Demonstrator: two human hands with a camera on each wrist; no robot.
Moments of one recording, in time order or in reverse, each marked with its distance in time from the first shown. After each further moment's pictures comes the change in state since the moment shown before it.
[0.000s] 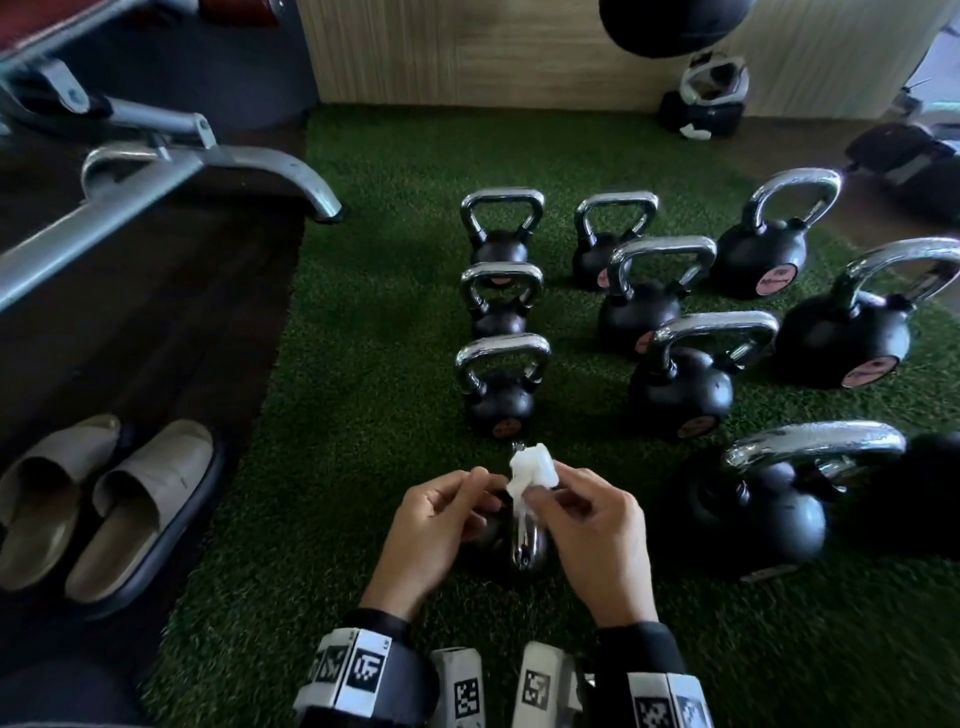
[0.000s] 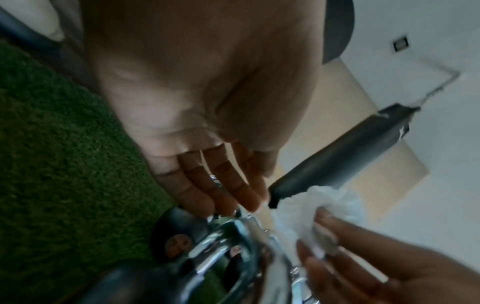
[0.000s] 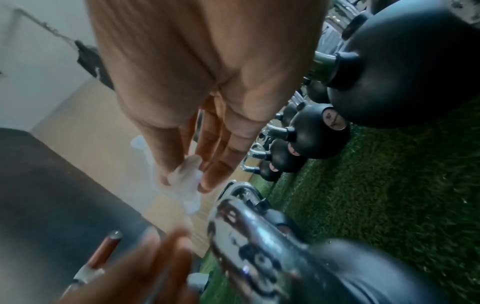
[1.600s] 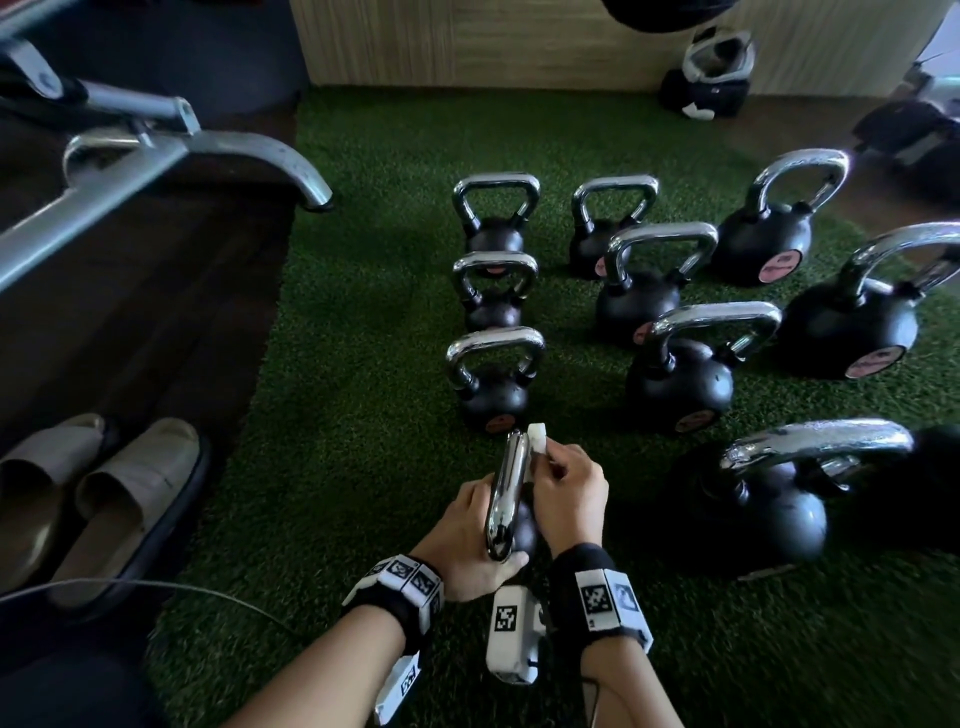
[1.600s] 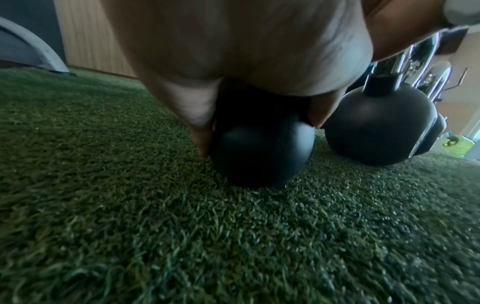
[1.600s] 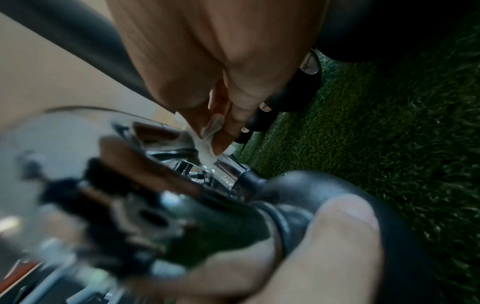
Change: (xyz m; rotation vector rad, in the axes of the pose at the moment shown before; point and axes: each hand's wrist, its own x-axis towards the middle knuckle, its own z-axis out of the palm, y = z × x) left_hand 0.048 -0.079 0.024 0.729 -0.356 0.204; right_hand 0.052 0.058 0.038 -0.155 0.132 0.227
